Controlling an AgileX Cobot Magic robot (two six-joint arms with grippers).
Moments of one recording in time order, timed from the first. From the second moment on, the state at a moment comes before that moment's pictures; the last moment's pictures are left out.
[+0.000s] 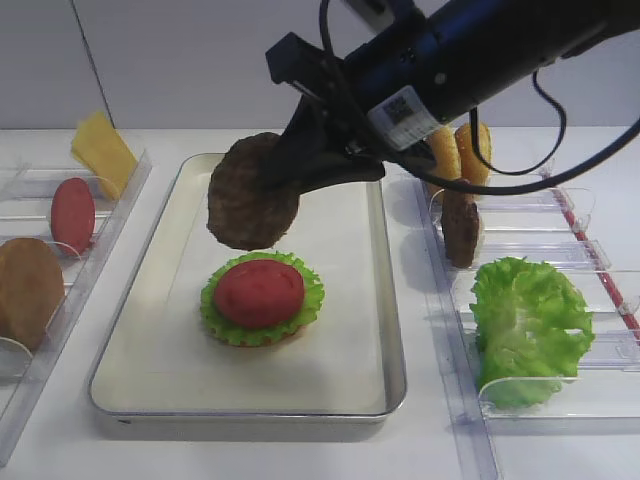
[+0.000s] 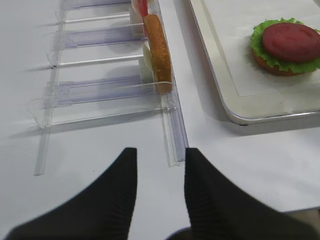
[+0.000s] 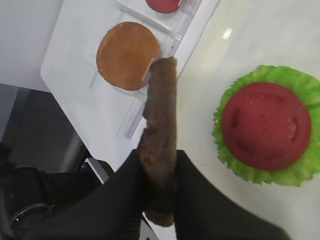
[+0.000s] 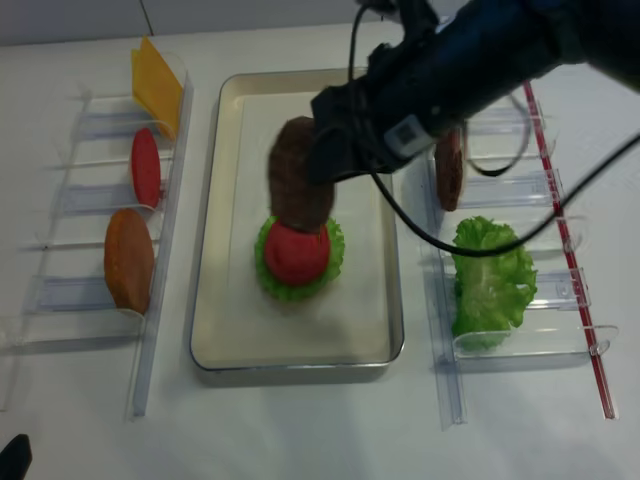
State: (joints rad) left arm -0.11 -0.02 -0.49 0.03 1.18 -0.02; right arm 0.44 1.61 -1.24 1.03 0.96 -0.48
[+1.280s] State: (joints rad) left arm -0.11 -0.02 -0.49 0.03 1.18 -0.02; right arm 0.43 1.90 -1.24 1.21 0.95 -0.68
